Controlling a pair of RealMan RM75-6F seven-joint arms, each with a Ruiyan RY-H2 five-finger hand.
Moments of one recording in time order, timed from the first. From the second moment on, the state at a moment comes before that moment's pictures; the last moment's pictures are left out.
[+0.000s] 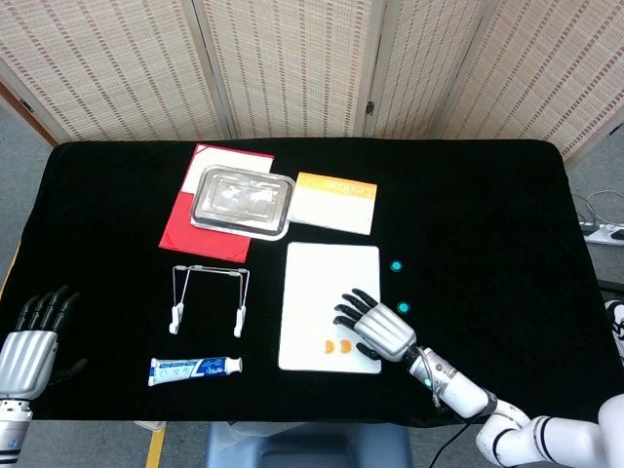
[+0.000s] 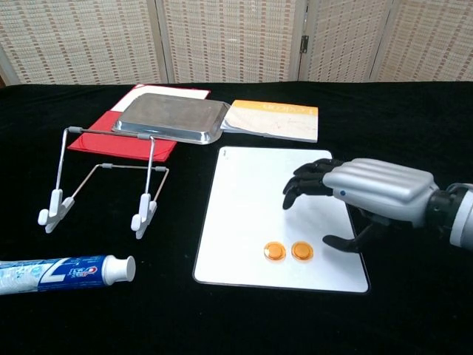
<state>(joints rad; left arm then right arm) -0.12 -1.16 -0.02 -1.54 1.51 1.45 0.12 0.62 -1.52 -0.03 -1.43 -1.61 0.99 -0.09</state>
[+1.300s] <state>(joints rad) -0.13 -1.16 -0.02 -1.57 1.50 1.43 0.14 0.56 -1.55 0.00 -1.15 -1.48 0.95 0.03</state>
